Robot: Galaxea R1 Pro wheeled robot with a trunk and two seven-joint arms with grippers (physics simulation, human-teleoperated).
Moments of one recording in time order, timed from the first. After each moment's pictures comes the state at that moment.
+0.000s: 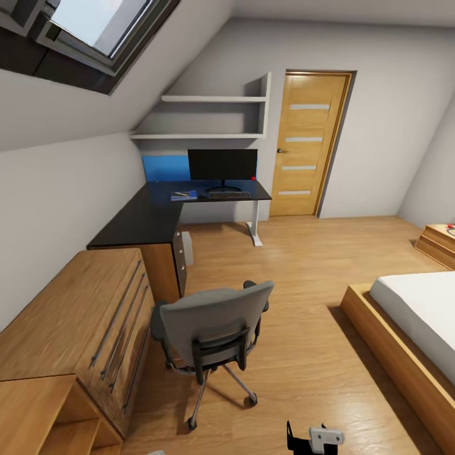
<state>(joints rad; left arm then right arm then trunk) -0.28 -0.03 -0.48 -0.29 0.70 -0.11 0.32 -0.35 0.04 0.32 -0.12 -0.27 -0.67 -0.20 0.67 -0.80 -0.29</state>
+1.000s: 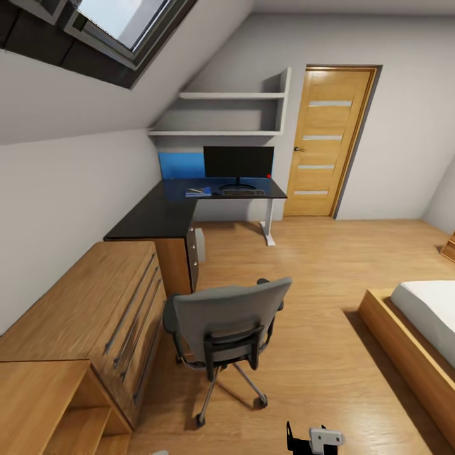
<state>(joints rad) -0.28 -0.04 -0.48 -0.29 0.70 -0.11 0.32 -0.35 0.04 0.32 -0.12 -0.27 -0.68 -0.20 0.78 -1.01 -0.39</state>
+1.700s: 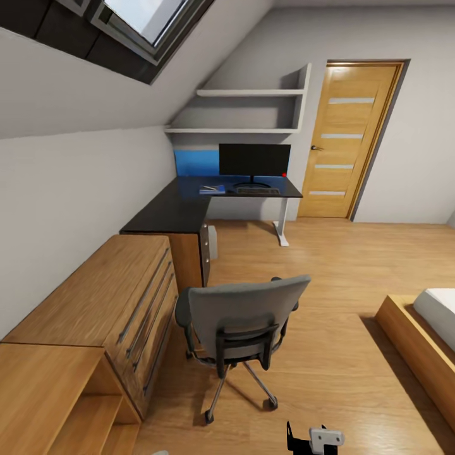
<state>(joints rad) -0.28 -0.04 -0.48 -0.29 0.70 -0.11 0.32 -0.35 0.04 0.32 -0.12 -0.26 -0.68 -0.20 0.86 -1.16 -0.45</state>
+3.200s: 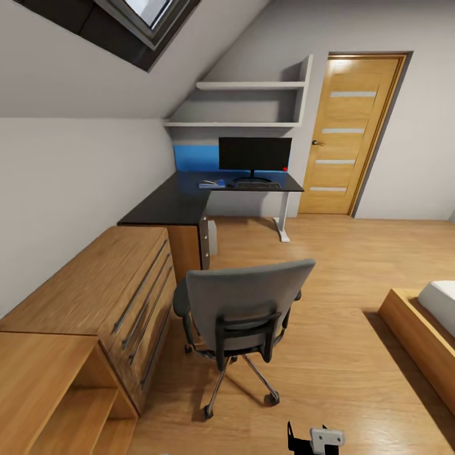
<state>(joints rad) -0.28 -0.05 -0.48 -0.27 0.70 -0.11 0.32 -0.35 0.04 0.32 -0.12 -0.26 -0.68 -0.20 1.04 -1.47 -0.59</state>
